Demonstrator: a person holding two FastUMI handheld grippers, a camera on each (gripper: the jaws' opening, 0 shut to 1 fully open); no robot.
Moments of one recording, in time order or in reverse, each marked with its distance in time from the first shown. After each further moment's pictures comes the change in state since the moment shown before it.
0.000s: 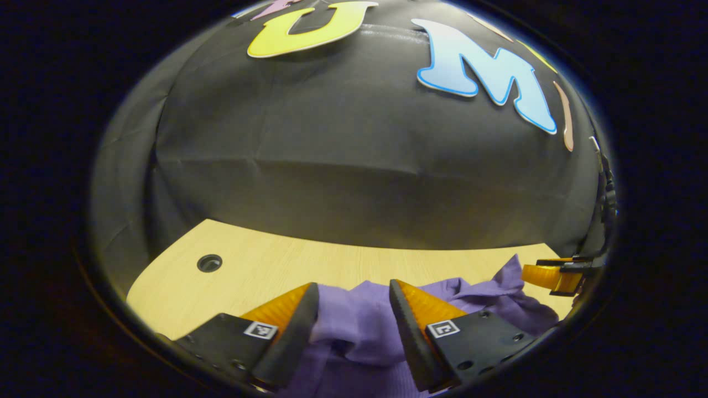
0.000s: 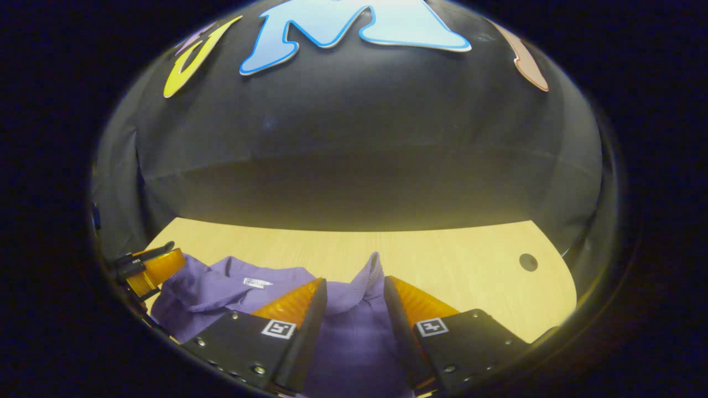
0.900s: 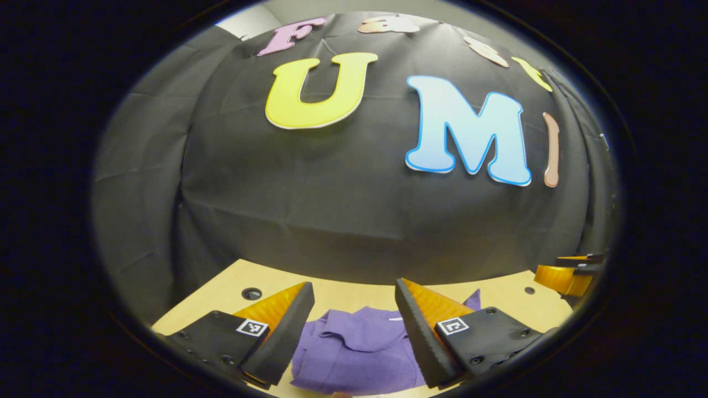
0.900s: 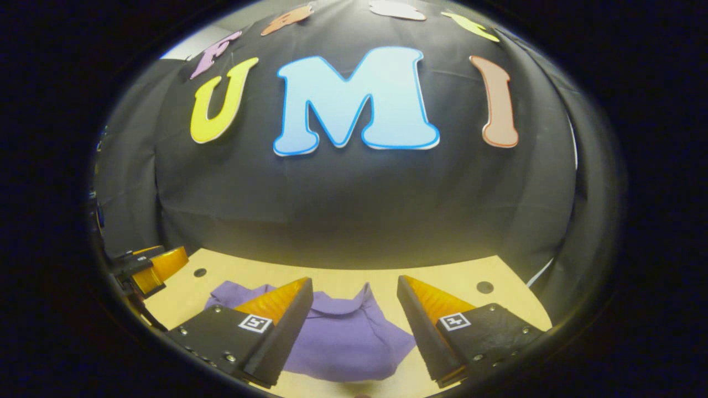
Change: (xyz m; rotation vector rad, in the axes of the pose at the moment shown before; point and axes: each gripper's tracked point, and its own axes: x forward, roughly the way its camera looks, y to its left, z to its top) left arm -0.150 -0.010 0.096 0.014 -0.200 0.026; right arm -0.161 0.007 0.070 -0.009 -0.243 -0.029
